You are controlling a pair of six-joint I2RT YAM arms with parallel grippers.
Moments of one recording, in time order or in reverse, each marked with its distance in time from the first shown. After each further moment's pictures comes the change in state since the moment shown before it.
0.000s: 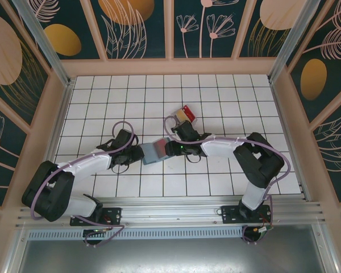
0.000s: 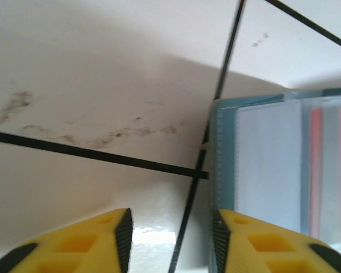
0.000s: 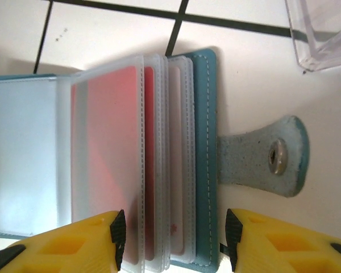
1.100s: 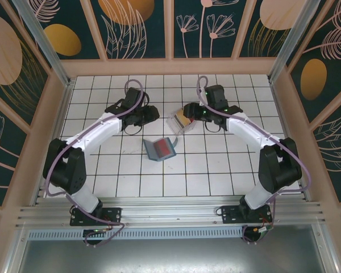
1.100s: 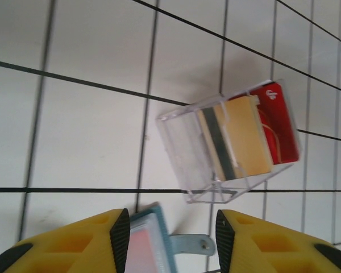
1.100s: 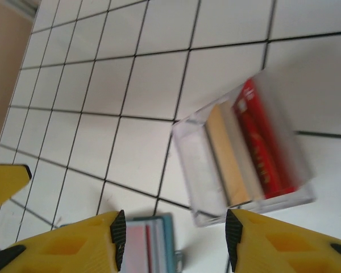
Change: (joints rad) left arm 0.029 0.307 0.671 -0.143 0.123 0.078; right arm -0.357 -0.130 0.269 -0.190 -0.143 -0.065
